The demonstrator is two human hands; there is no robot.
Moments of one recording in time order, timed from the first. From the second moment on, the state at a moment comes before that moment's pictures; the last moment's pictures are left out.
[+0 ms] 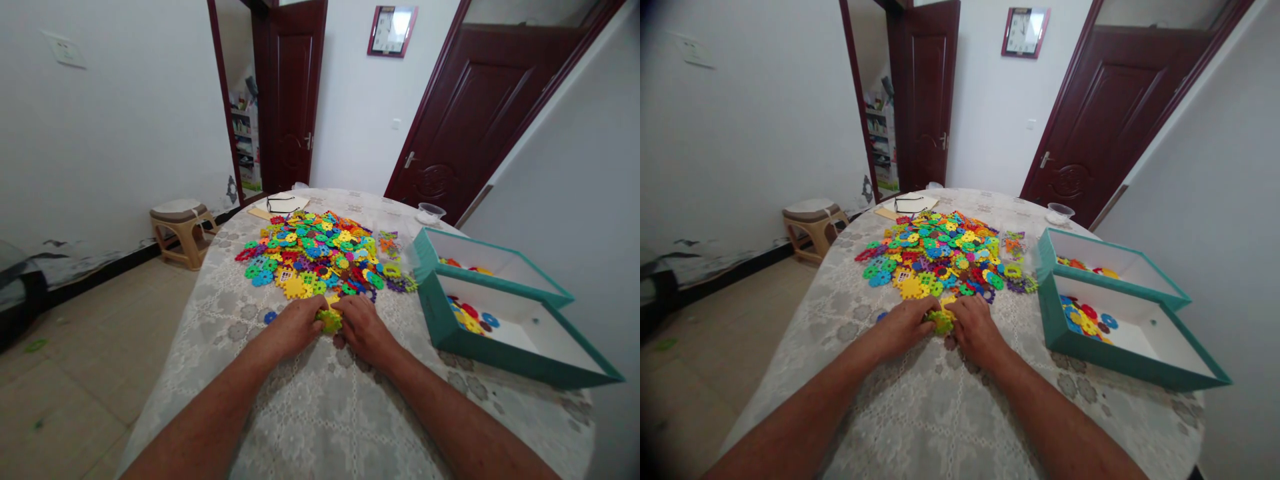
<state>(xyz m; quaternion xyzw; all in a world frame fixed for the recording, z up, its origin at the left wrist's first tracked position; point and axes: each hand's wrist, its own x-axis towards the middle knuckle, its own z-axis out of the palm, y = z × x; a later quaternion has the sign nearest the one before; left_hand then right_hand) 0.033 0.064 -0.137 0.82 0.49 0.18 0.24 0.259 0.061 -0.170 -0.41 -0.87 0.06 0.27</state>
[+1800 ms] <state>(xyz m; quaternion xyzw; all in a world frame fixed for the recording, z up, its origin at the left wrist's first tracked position) 0.036 0.077 -0.143 0.76 0.50 0.26 0.32 0.256 0.062 -0.163 -0.38 -0.86 0.11 0.32</state>
